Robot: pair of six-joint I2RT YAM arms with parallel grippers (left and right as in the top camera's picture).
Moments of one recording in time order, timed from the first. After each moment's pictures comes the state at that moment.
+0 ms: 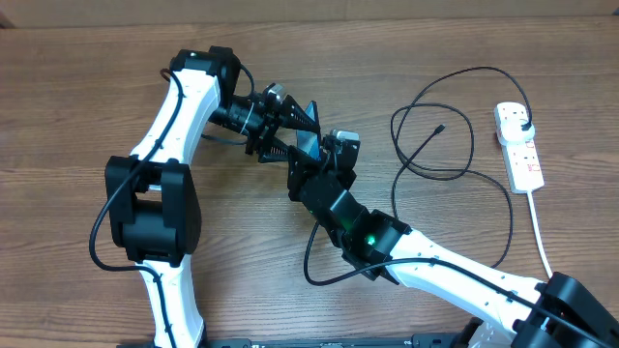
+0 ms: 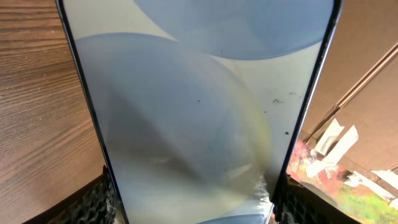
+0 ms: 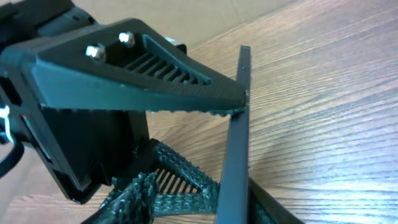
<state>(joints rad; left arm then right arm) -0.15 2.16 1.83 -1.41 1.12 -0.26 0.91 1.51 0.86 0.18 0.50 0.83</state>
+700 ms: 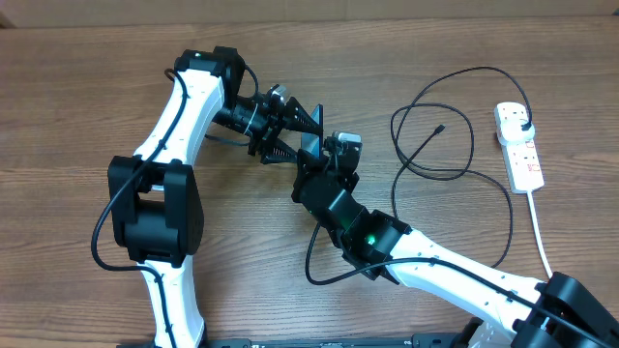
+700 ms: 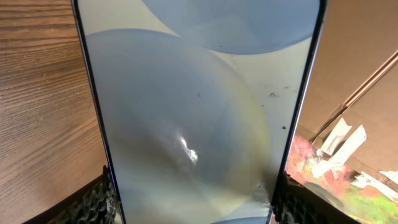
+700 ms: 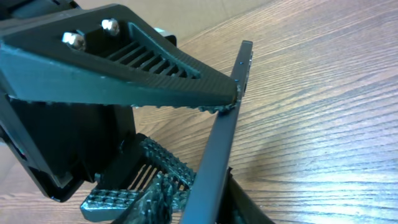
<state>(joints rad) -0.17 2.16 1.83 -1.41 1.11 -0.26 0.91 1.51 0.86 0.13 0.51 0.83</state>
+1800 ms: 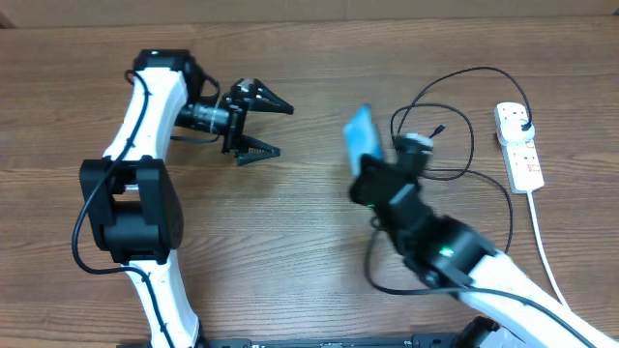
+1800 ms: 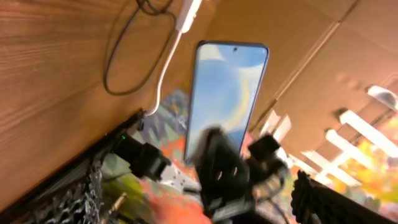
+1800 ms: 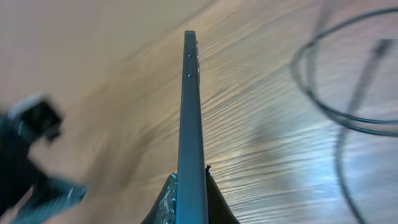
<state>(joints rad) -0.01 2.16 1.84 -1.67 1.29 -0.06 0.75 1.13 0.86 -0.39 0.46 0.98</state>
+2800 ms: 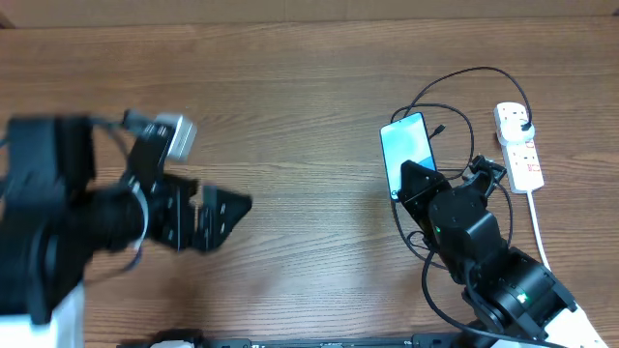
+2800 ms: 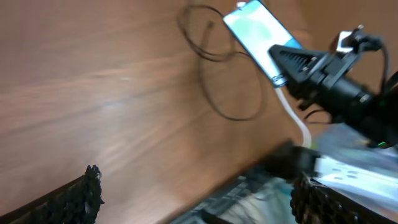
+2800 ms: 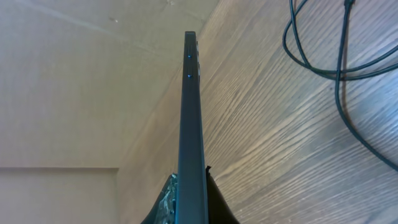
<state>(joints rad) 0.02 1.19 1.85 -1.68 0.64 0.08 0.67 0.85 0.86 -0.56 0.37 1.36</state>
